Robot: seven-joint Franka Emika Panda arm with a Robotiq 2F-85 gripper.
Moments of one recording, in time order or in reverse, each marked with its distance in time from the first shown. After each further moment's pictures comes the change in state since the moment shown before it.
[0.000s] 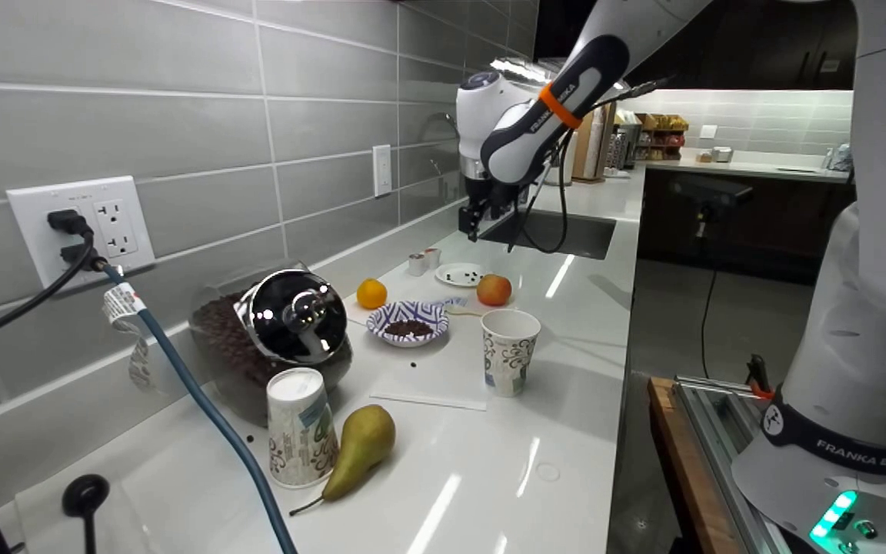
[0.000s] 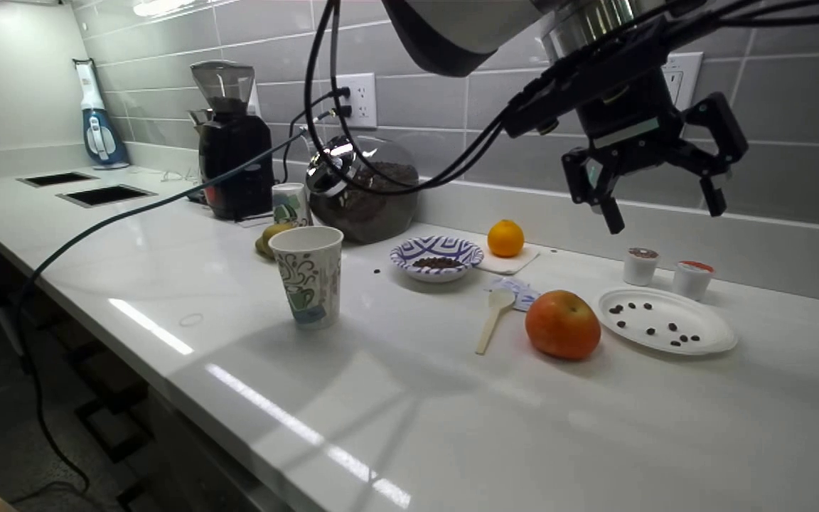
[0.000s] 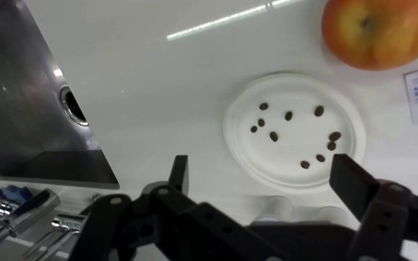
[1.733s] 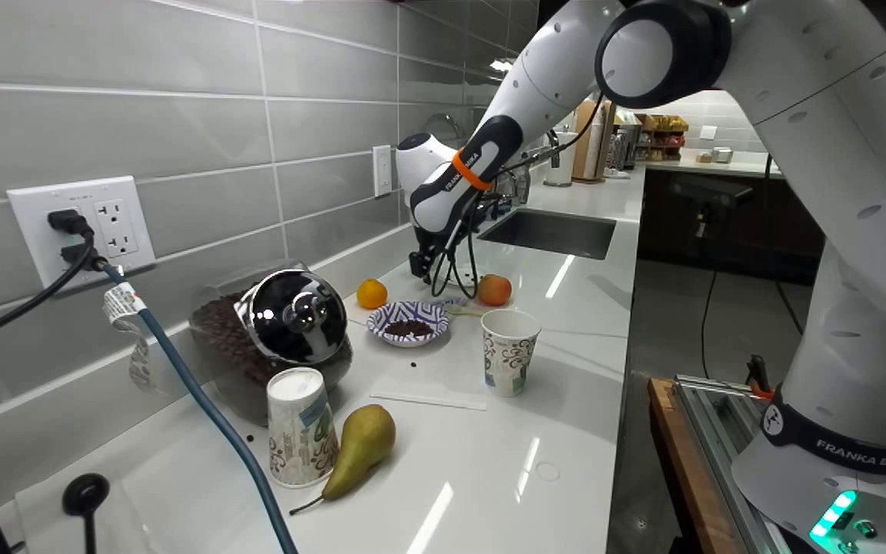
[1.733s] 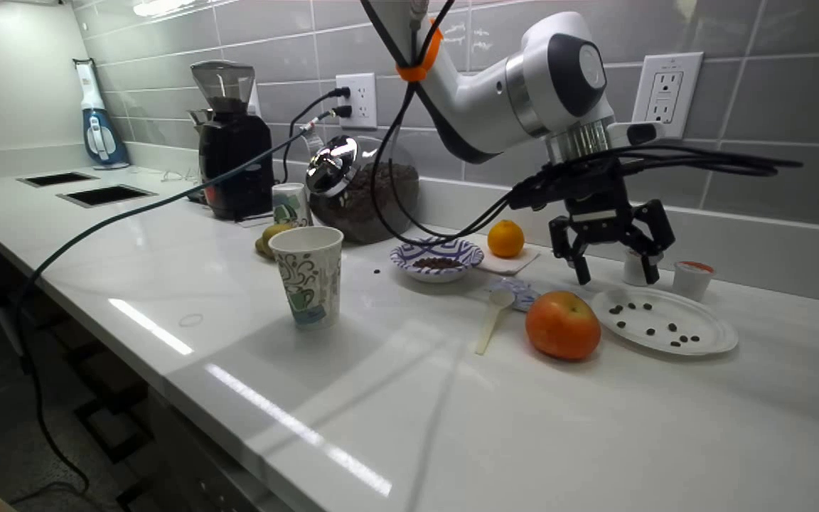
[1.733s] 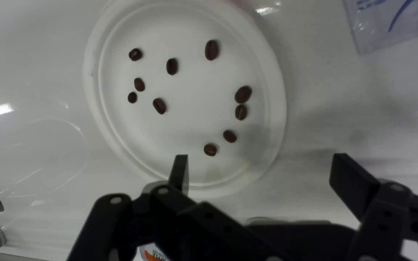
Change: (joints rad) arm 0.043 0.448 0.025 0.410 0.267 -0.085 -0.047
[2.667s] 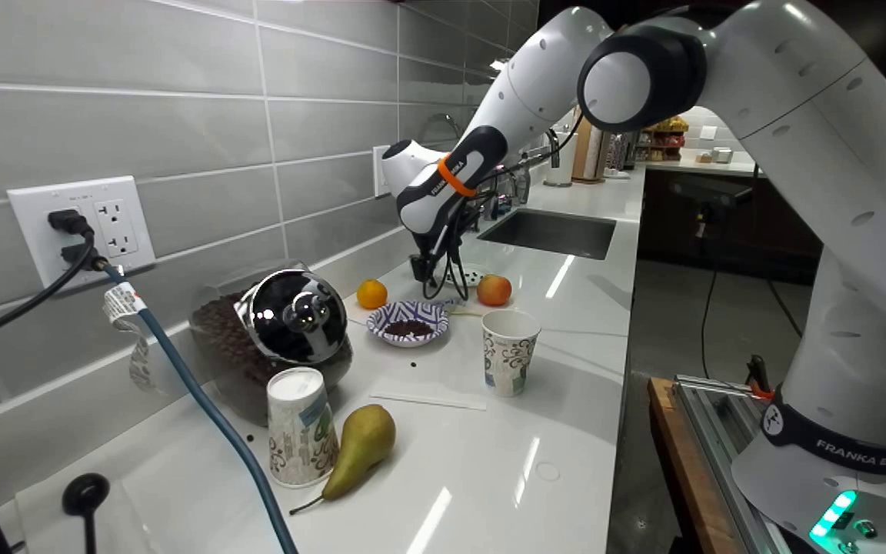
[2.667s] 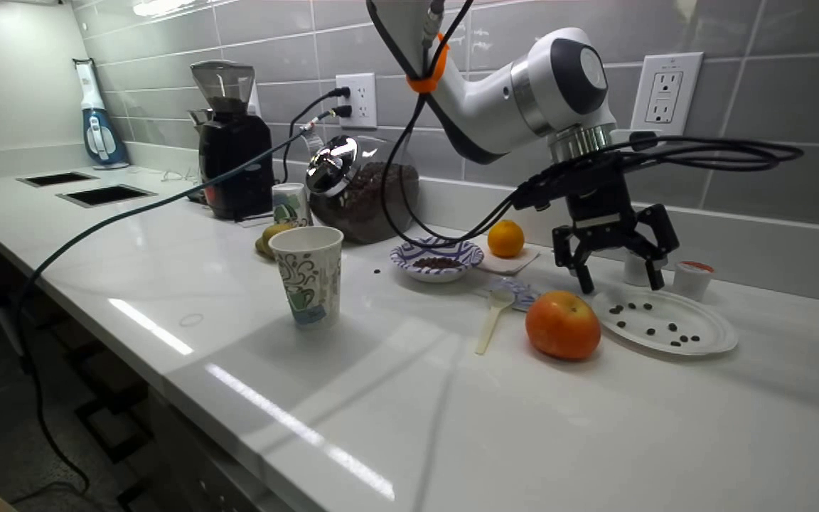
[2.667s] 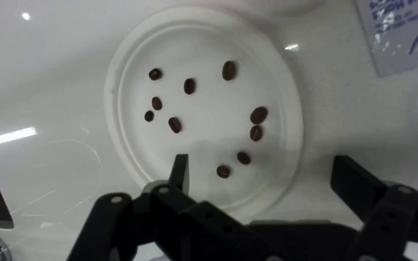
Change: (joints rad) arm 0.015 0.081 -0.018 0.136 0.002 -0.198 -0.024
